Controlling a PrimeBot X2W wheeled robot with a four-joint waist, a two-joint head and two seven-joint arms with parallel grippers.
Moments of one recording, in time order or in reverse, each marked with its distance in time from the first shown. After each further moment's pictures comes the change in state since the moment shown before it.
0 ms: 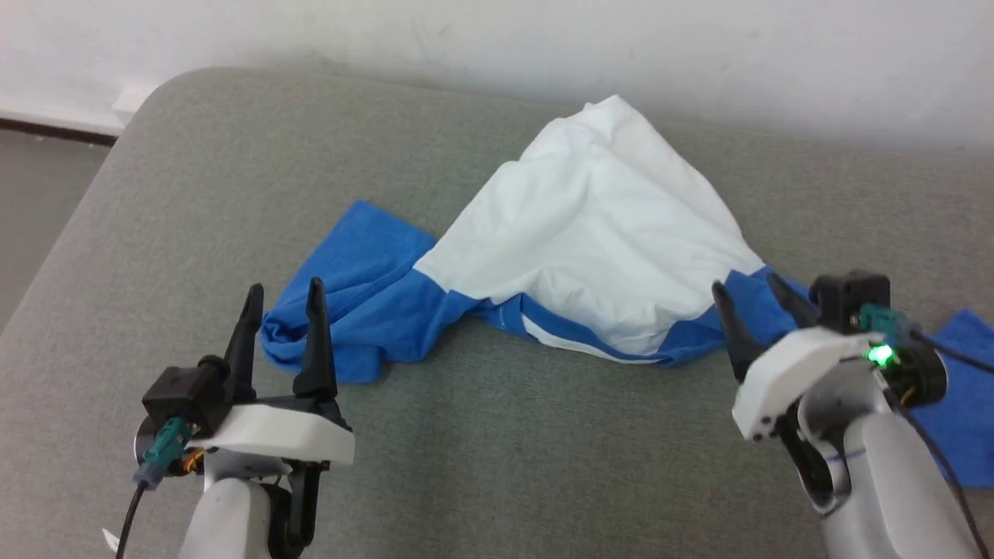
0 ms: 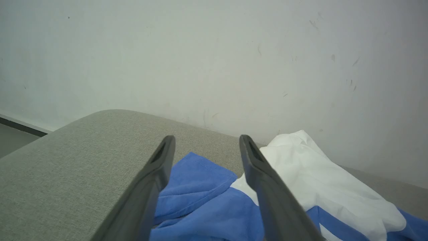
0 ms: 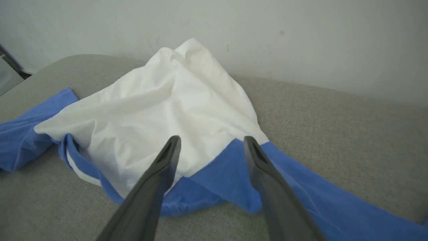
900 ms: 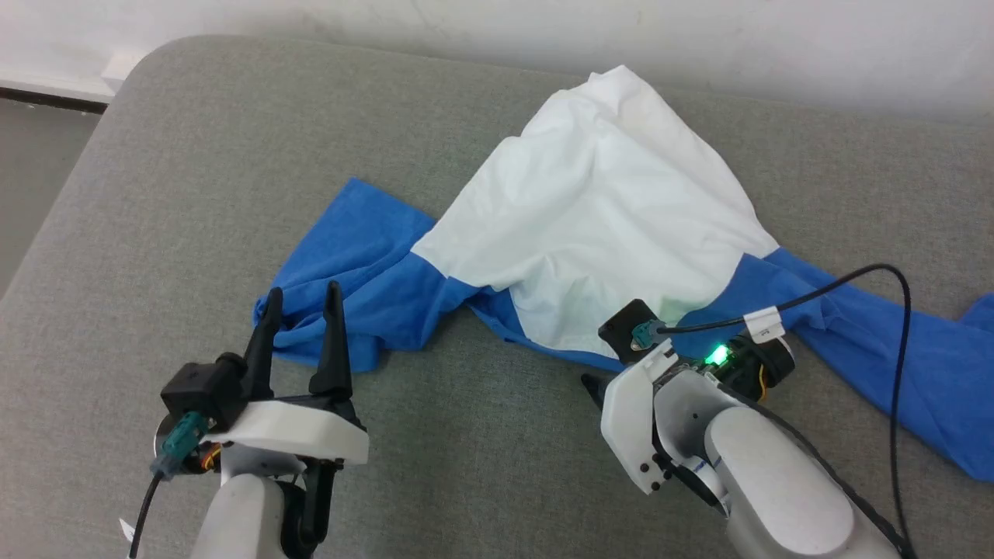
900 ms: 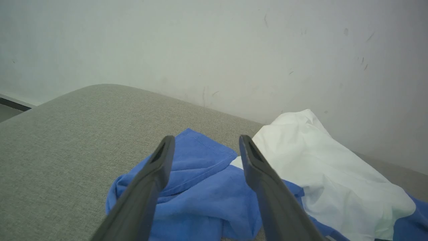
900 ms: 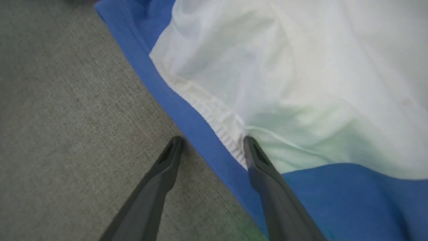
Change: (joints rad) left arm -0.012 -0.001 -0.037 0.044 -0.036 0.007 0.000; right arm -0.113 -0.052 0.490 0.115 -0.034 -0.001 0.334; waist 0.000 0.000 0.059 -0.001
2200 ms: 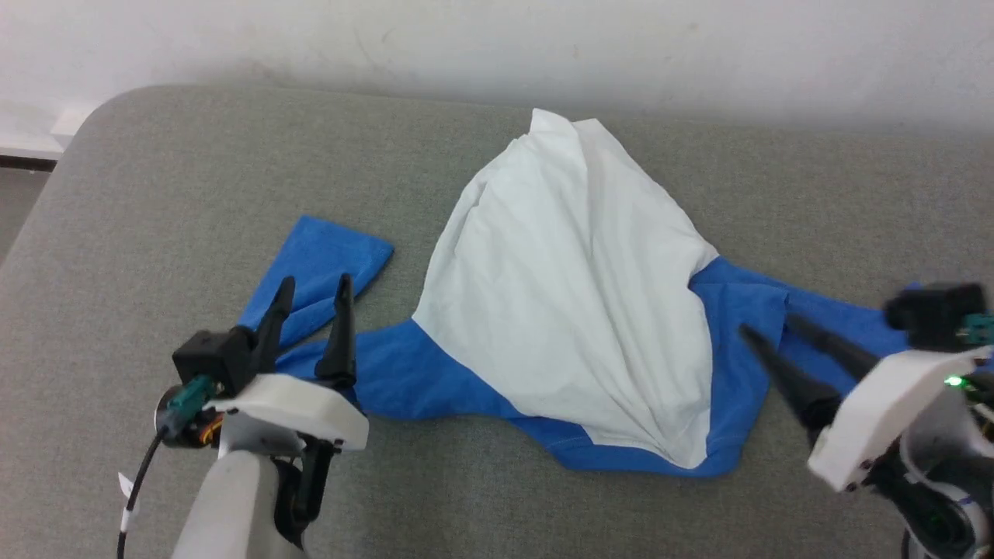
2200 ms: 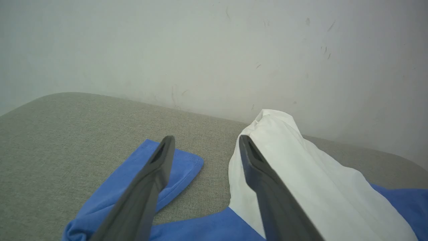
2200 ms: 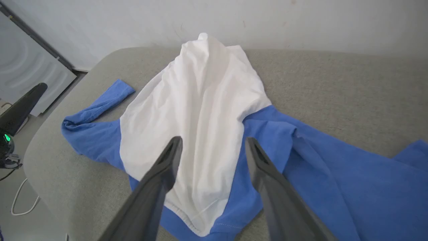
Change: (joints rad) left arm -0.031 0.038 -0.031 0.024 -0.007 -0.009 0.079; right arm 0.358 -0.123 -0.440 -0.661 0.456 0.000 0.203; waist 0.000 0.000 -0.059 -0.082
